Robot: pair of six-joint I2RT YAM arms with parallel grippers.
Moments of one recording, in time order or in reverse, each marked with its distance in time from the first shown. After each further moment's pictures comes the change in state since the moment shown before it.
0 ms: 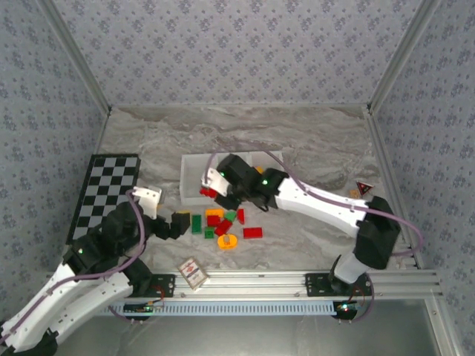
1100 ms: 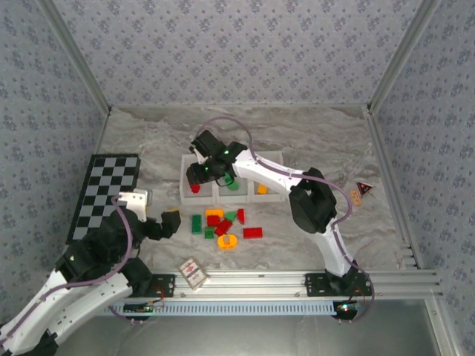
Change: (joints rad) left arm -0.033 -0.059 0.001 -0.105 -0.162 -0.140; right arm -0.112 0.513 0.494 -0.082 -0.168 0.678
